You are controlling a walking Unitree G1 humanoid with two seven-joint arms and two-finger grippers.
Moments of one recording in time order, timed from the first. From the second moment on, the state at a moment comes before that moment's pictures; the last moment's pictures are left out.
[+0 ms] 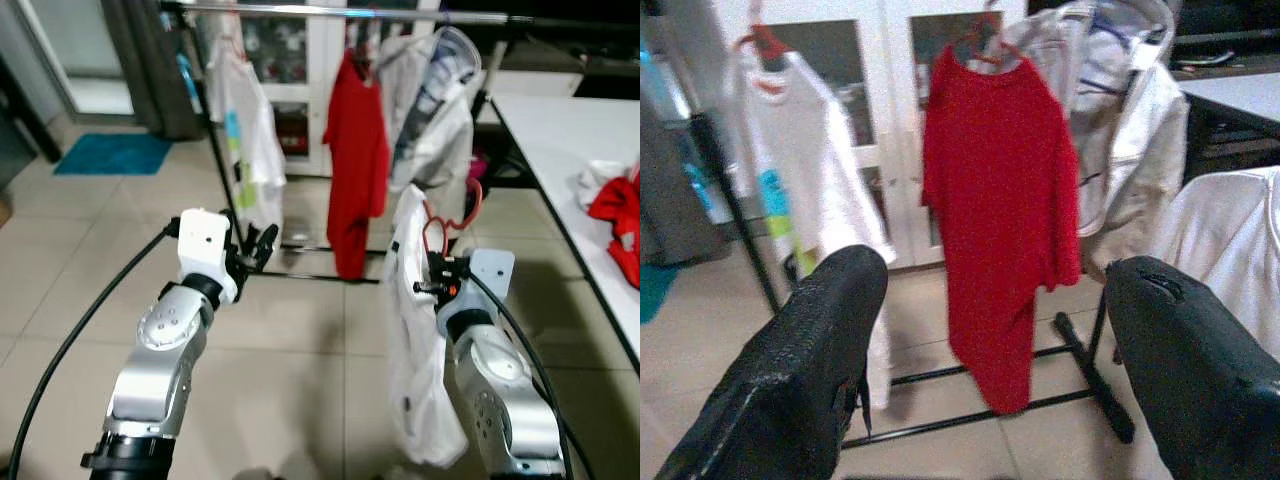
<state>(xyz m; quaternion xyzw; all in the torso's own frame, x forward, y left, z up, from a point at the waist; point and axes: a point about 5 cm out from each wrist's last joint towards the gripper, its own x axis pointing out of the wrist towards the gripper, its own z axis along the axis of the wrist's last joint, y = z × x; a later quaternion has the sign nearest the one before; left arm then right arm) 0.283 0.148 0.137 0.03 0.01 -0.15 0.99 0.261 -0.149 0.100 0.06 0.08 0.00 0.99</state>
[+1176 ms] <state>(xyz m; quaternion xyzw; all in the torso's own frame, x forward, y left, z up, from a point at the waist) 0.277 0.134 0.133 0.02 0.01 -0.18 0.98 0.258 -0.159 0.096 0.05 0.08 -0.02 1.00</state>
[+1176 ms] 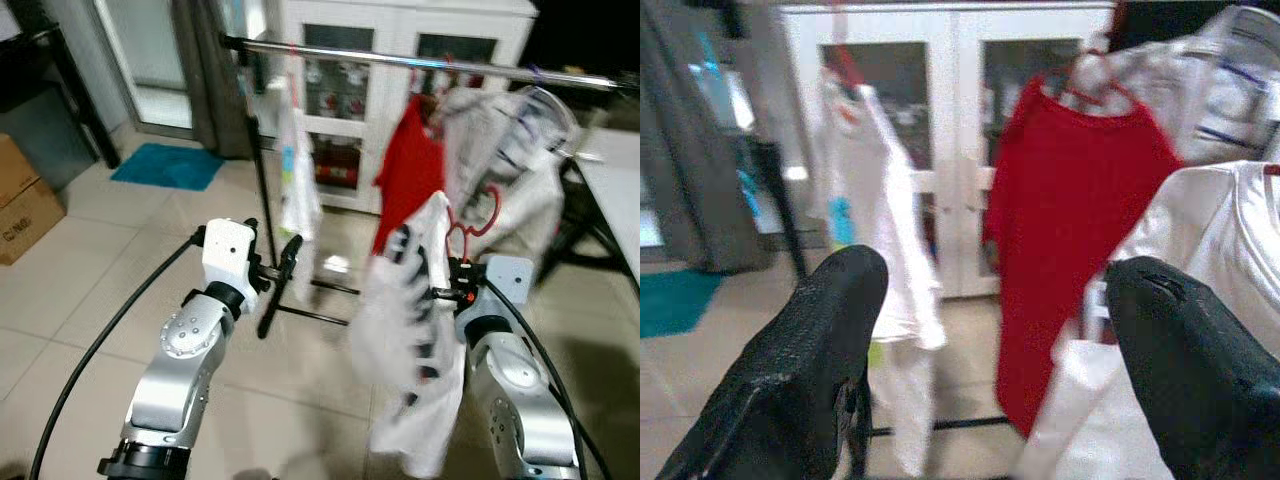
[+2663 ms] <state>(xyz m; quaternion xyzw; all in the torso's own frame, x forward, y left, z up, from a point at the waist) 0.281 0.150 0.138 0.04 0.00 -0.14 0.99 0.268 -0.139 0.102 0.06 0.07 0.02 1.00</state>
